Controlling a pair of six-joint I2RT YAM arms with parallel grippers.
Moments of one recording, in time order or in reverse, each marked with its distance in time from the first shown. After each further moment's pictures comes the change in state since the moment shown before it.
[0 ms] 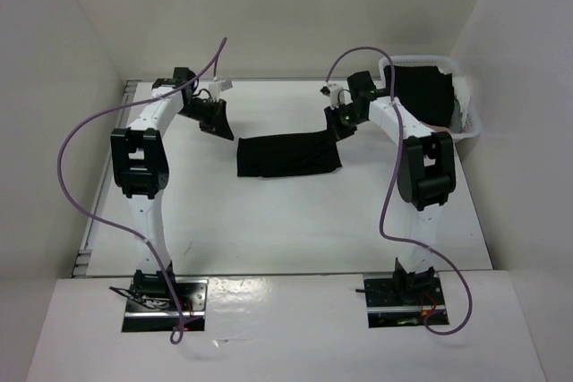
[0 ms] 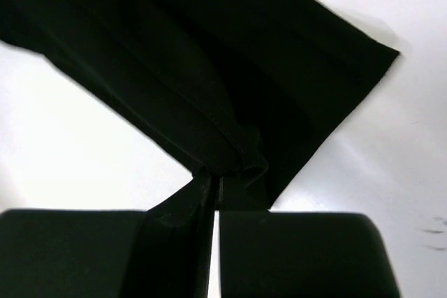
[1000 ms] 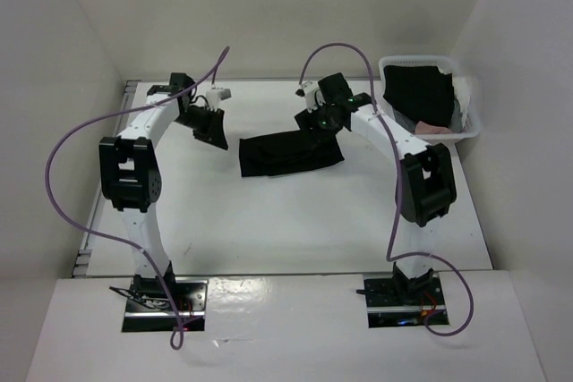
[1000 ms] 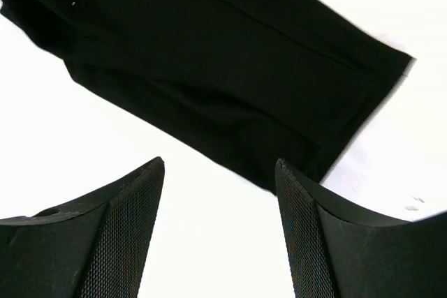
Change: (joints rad) left arm -0.007 -0.153 -0.180 0.051 -0.138 0.013; right arm 0.183 -0.088 -0.009 0.054 0.279 0.052
